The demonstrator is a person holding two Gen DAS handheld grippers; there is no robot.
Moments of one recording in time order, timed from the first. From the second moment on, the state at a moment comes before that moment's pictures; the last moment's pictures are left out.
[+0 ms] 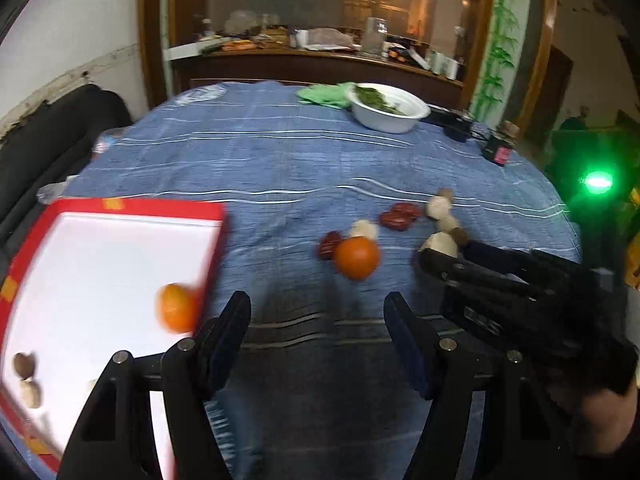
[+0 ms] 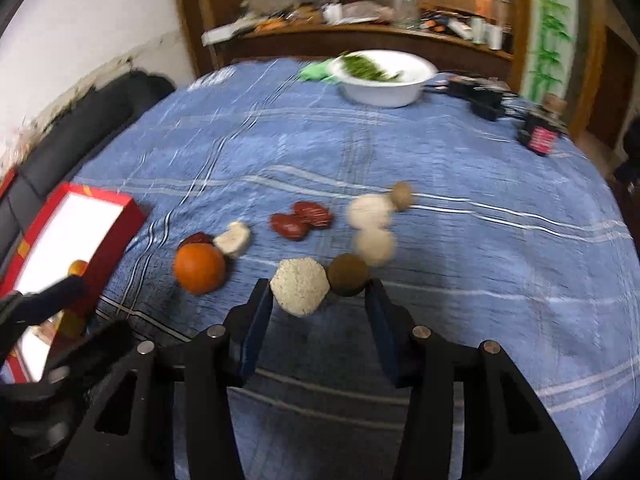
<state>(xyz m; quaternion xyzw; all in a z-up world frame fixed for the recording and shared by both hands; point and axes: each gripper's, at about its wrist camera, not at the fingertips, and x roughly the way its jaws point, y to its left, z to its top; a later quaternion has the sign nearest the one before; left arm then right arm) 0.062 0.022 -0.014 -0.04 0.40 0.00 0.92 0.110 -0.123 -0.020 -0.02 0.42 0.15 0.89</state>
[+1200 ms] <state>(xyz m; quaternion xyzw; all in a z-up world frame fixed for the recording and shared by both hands) 0.001 0.042 -0.016 -0.09 0.41 -0.02 0.91 0.019 -0.136 -0.001 0.03 0.40 0.15 0.90</state>
